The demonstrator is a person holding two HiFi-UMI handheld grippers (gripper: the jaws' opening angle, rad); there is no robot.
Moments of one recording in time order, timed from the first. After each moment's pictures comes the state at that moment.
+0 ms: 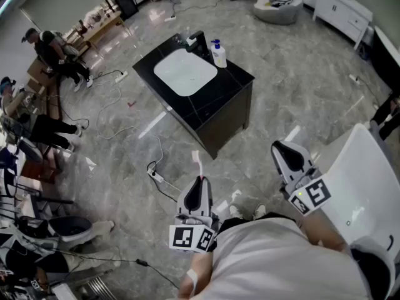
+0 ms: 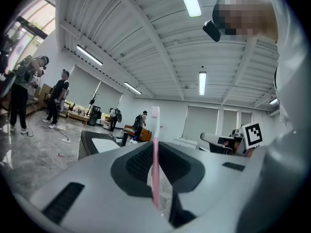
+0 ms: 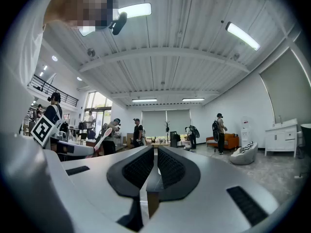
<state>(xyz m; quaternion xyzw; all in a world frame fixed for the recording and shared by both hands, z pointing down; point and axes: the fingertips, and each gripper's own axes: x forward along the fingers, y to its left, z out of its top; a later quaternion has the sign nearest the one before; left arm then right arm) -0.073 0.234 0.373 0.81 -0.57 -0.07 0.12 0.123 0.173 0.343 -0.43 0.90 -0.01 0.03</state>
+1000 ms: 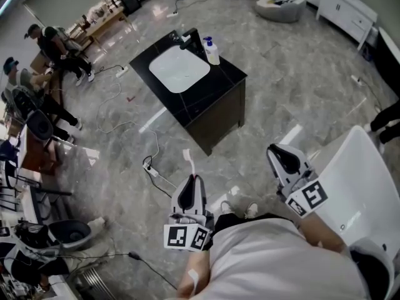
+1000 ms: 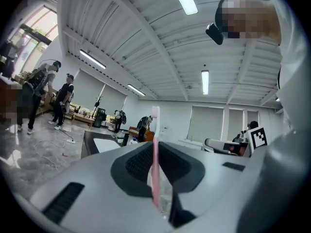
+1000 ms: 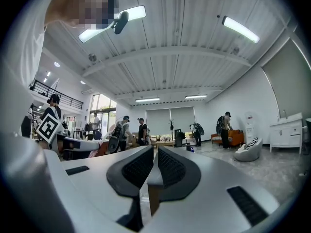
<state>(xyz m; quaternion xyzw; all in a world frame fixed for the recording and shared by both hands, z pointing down) -0.021 0.246 0.370 0.79 -0.60 -0.08 0.12 0.179 0.188 0.356 -0.40 0.92 -0.02 0.02</state>
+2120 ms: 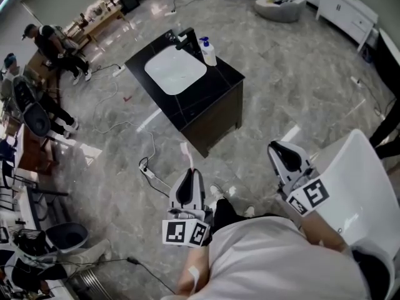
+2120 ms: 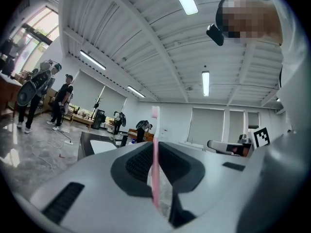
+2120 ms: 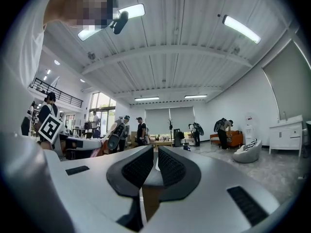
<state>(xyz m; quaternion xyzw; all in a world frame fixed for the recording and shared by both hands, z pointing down) -0.009 0.203 0.379 0.79 -0.60 -0.09 0.11 0.194 0.152 0.366 -0.40 0.92 -0.02 0.02</state>
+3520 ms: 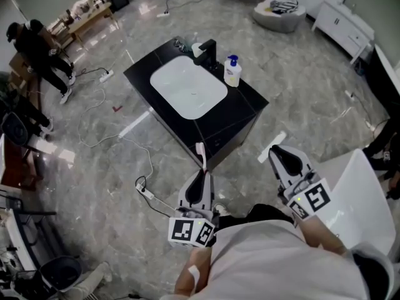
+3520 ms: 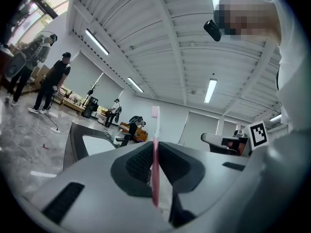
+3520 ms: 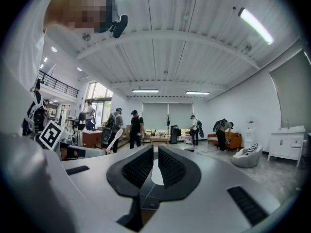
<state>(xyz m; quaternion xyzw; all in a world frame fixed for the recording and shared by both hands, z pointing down) -0.148 0.029 0.407 0.82 -0.53 -0.12 0.17 0.025 -0.003 0.357 -0.42 0.91 -0.01 -0.03</state>
